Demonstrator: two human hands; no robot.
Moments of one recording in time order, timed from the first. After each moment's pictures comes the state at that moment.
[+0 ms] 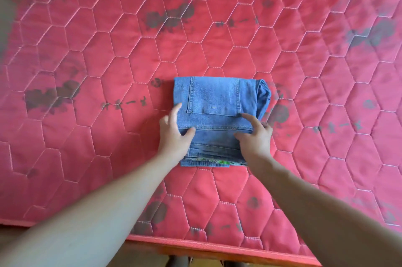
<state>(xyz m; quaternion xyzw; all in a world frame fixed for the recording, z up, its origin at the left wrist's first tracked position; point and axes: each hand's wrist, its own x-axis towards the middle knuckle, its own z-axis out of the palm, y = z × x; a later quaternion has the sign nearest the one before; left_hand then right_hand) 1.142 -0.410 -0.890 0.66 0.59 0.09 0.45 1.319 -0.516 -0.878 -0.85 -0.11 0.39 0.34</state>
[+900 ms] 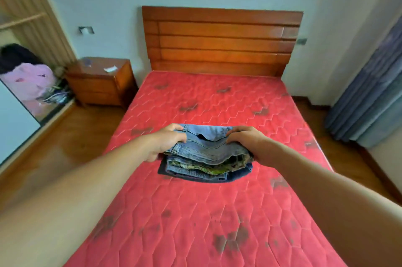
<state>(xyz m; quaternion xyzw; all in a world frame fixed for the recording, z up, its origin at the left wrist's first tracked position) 1.204 -0.276 -0.345 0.69 0.48 0.03 0.53 1.407 -0.414 -0.342 -0.76 -0.29 0.42 0.41</state>
